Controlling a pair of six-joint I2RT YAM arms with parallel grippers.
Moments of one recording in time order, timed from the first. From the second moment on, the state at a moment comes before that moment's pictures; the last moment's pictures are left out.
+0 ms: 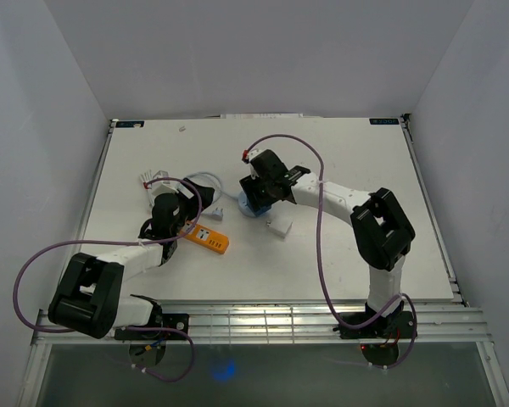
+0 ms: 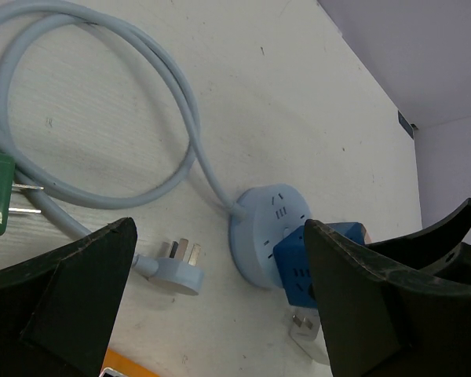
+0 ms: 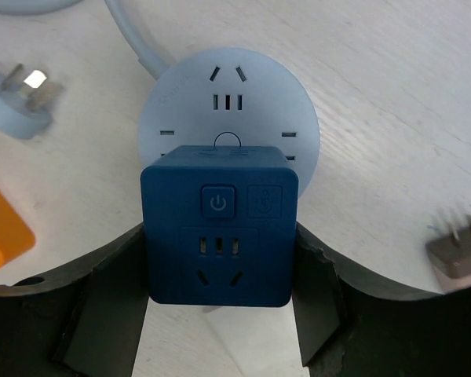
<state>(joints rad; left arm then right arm) -0.31 1.30 0.41 0.60 -0.09 -0.84 0.78 1.93 1.44 -0.44 0.05 0.13</state>
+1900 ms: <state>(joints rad) -0.08 1.47 0.90 -0.43 -0.22 -1.22 0.70 1.41 1.08 -0.56 0.15 0.07</state>
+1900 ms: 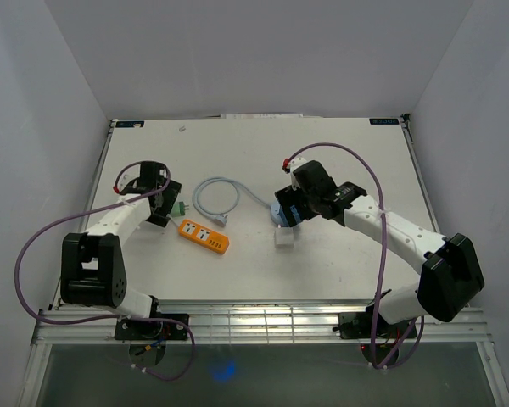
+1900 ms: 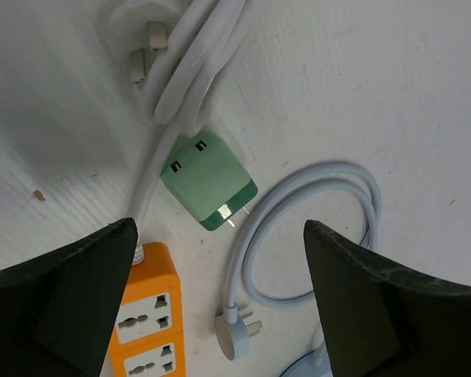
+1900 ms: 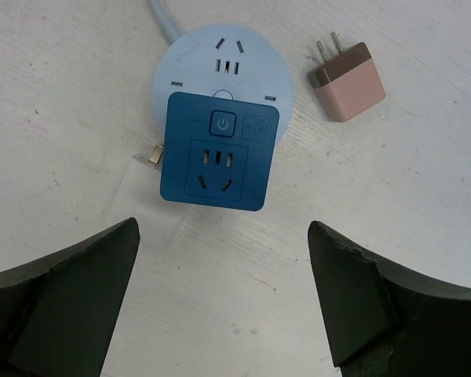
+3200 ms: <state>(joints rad) -0.05 1.73 1.07 -0.54 -0.19 -1.47 0.69 1.28 1.02 -0.52 0.13 0.08</state>
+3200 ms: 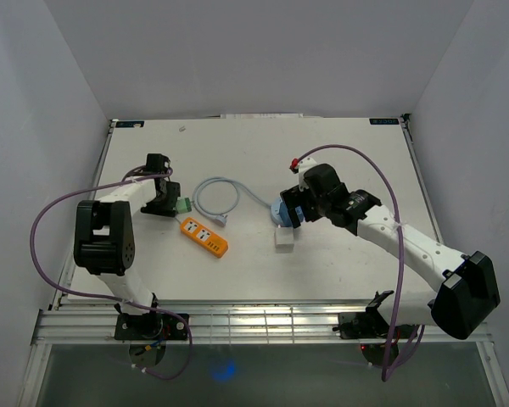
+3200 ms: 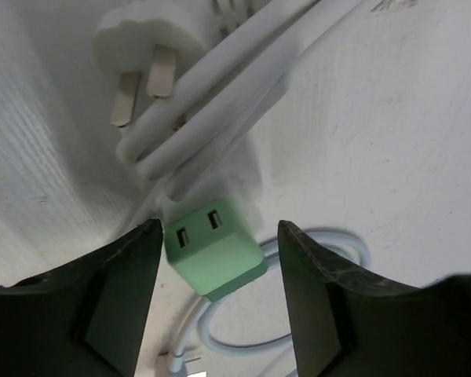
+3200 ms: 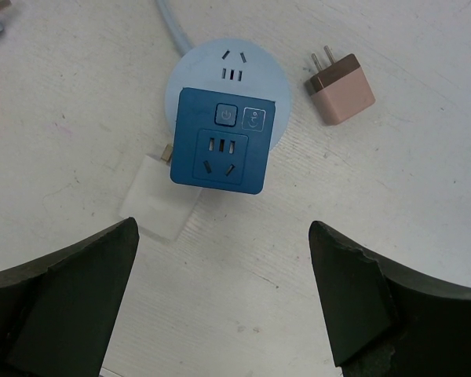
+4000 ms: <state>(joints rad) -0.04 1.77 1.12 -0.60 -0.06 -1.46 0.69 1.26 1.00 -0.50 0.10 0.08</state>
